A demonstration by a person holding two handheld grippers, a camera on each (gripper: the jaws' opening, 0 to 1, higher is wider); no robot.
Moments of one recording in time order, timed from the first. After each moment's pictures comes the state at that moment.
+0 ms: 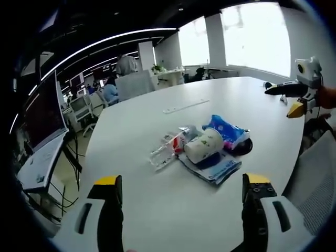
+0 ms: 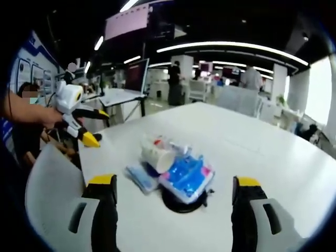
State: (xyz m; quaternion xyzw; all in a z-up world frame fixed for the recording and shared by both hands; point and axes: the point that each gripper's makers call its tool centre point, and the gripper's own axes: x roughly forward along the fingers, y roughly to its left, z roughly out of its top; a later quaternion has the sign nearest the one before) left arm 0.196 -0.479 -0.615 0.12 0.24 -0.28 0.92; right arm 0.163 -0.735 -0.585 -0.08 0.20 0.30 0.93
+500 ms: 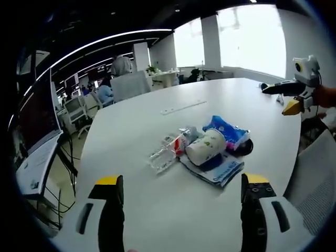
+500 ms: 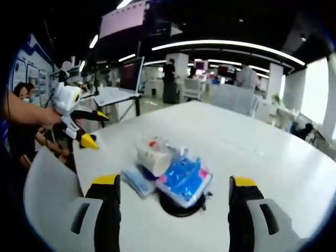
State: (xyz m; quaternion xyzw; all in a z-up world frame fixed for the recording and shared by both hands) left arm 0.211 -0.477 -0.623 0.12 0.24 -0.30 0.91; right arm 0.174 -0.728 -0.583 -0.08 0.21 0.28 0.93
